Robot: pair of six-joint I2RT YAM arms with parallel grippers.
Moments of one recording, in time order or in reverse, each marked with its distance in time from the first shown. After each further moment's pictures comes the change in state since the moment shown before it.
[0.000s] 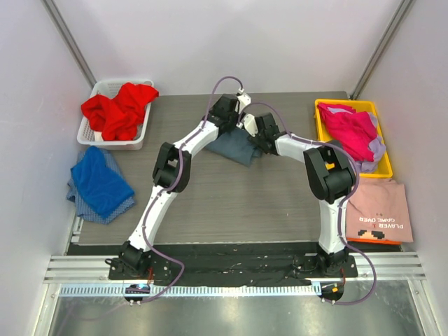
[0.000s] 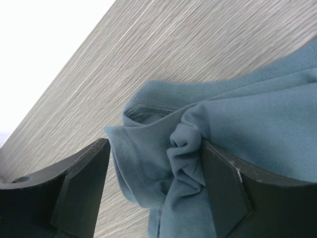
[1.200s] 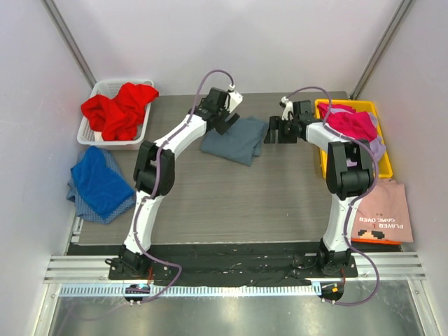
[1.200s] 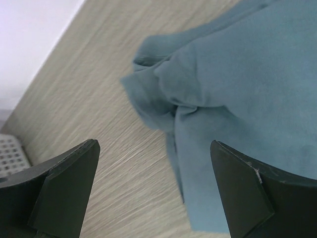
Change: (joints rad) left arm 0.019 -0.346 -0.299 -0.169 0.060 -0.024; right arm -0.283 -0.033 0.077 -0.182 -0.626 0.736
